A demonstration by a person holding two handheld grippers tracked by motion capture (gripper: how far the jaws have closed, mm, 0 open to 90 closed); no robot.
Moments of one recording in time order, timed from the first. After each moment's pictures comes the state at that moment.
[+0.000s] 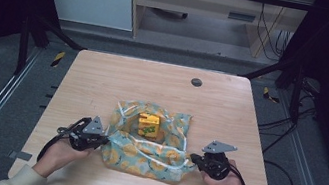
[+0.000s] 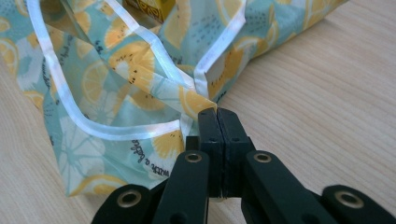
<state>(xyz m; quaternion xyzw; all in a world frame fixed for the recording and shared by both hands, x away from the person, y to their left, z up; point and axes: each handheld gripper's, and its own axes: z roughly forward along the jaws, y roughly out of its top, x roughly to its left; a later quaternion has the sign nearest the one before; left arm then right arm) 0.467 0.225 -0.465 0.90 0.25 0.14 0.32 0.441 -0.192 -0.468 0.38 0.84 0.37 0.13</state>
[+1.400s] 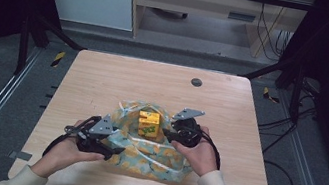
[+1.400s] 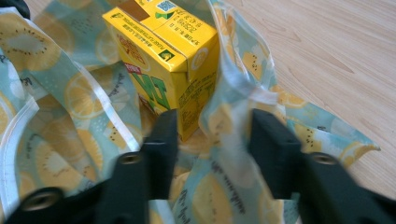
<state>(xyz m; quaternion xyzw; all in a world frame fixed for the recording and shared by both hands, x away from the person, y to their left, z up) 0.456 0.190 -0.431 0.90 0.20 0.14 0.36 0.504 -0.102 -0.423 0.35 0.85 0.37 0.16</state>
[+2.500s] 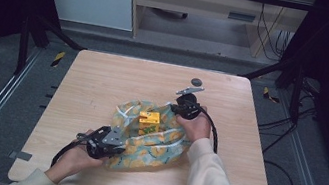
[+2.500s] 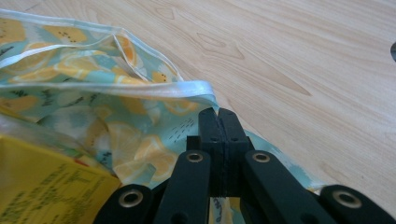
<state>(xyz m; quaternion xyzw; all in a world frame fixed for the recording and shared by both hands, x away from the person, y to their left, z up) 0.458 0.176 -0.470 0.93 0.18 0.13 0.29 0.600 -0.102 -0.444 0.41 0.82 0.36 0.15</state>
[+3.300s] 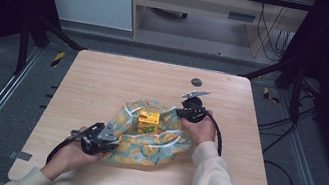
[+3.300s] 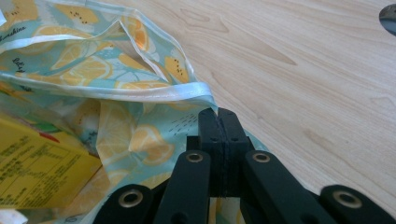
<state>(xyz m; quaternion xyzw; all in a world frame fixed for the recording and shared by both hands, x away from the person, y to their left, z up) 0.466 0.194 -0.473 0.93 0.20 0.14 0.28 0.596 -0.121 -0.452 0.43 0.82 0.34 0.14</state>
